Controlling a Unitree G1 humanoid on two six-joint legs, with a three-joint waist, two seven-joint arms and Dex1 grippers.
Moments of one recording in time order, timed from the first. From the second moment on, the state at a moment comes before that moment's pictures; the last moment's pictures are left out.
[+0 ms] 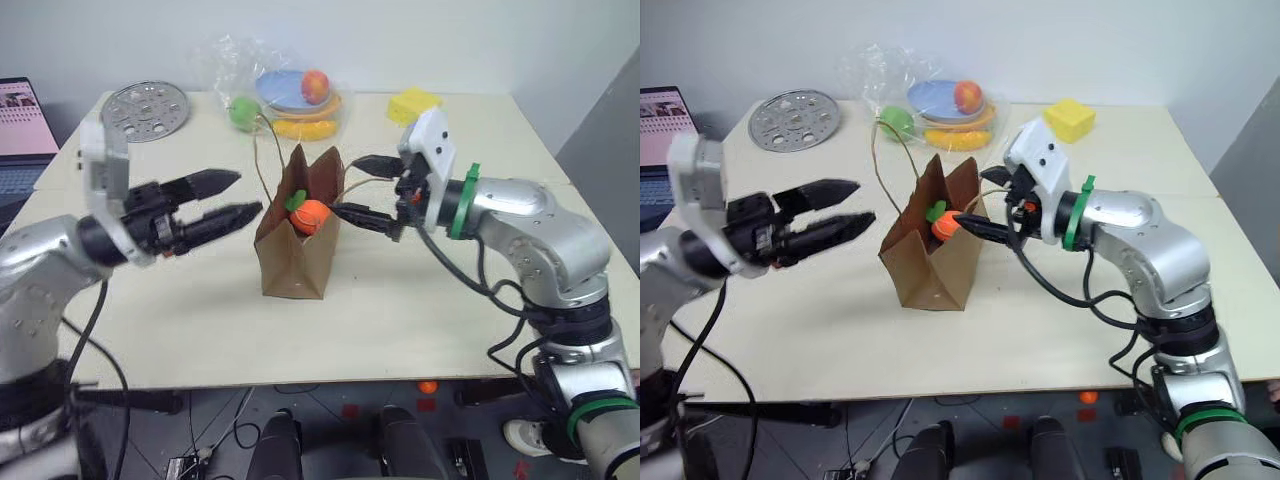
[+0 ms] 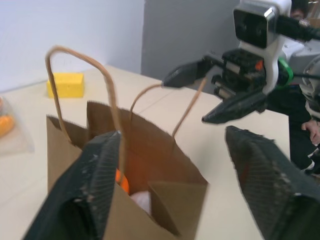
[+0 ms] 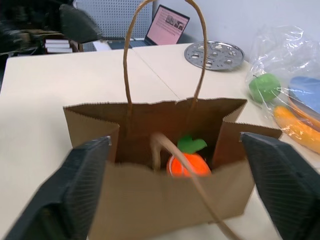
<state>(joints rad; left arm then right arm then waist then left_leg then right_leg) -0.31 0.80 0.53 -0.50 -0.98 0.93 -0.84 -0.83 -0.54 0.10 -0.34 0.51 0.85 0.73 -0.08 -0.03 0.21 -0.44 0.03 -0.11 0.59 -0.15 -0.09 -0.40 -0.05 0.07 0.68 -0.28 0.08</state>
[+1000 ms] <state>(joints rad) 0.13 0.29 0.00 -0.69 -0.29 0.32 -0.31 -0.87 -0.74 0.02 -0.45 0.77 1.02 0.90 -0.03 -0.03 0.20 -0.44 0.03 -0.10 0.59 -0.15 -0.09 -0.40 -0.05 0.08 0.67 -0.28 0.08</state>
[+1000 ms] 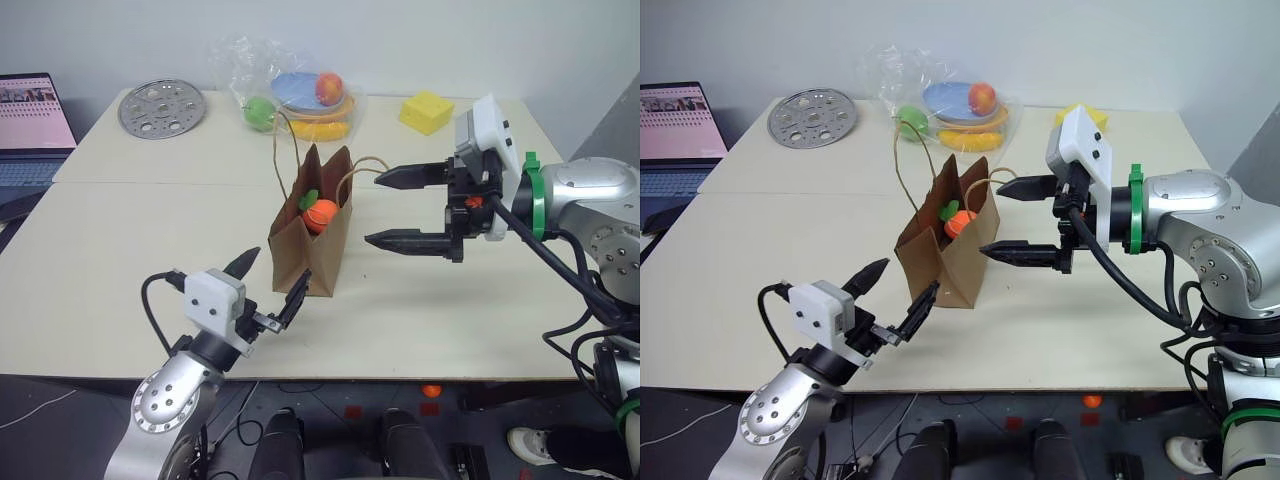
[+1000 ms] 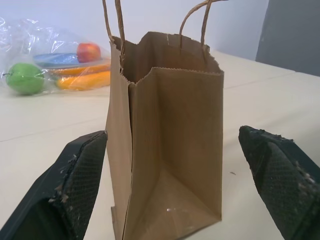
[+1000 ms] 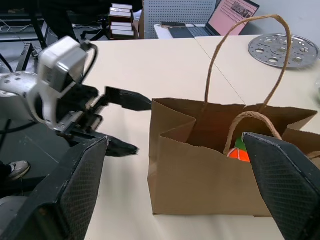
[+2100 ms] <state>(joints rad) 0.07 0.23 -0.08 -0.51 -0.37 0.23 -0.41 -0.87 -0.81 -0.02 -0.53 0.89 1.14 0.73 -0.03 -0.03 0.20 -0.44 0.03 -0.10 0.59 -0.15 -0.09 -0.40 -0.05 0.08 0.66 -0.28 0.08</state>
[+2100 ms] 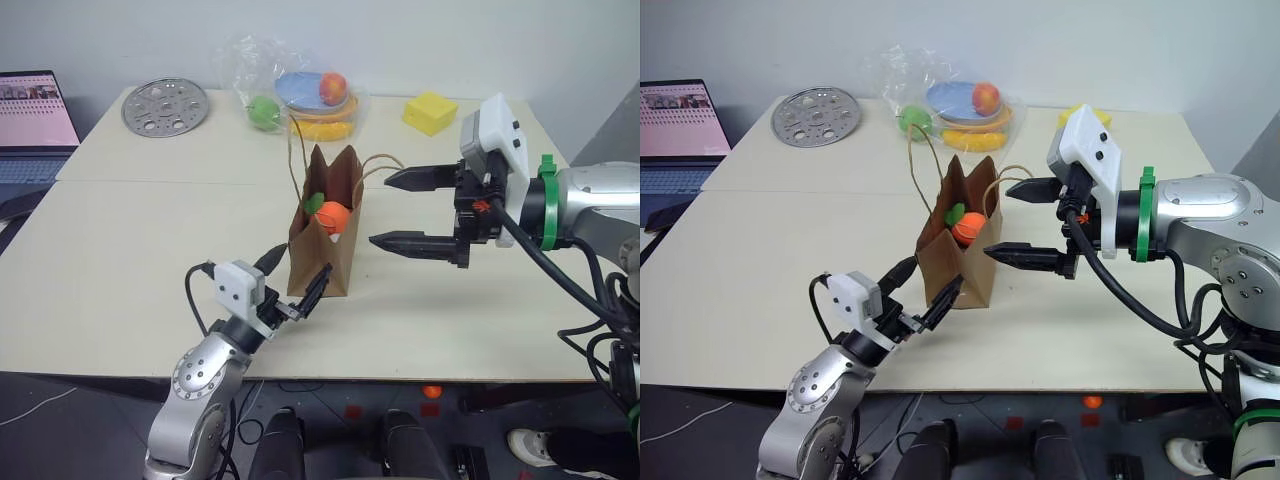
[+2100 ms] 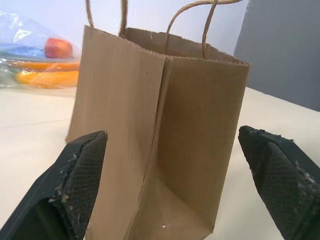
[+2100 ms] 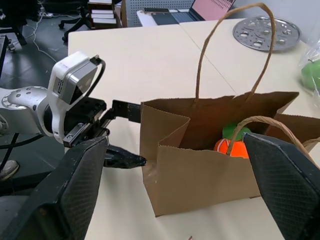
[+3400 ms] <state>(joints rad) -0.06 0.15 -0.13 -0.31 -0.18 0.10 -0.33 -0.79 -0.86 -0.02 -0.58 0.93 1.17 0.66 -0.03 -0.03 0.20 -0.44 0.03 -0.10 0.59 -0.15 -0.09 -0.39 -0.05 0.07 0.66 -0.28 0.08</state>
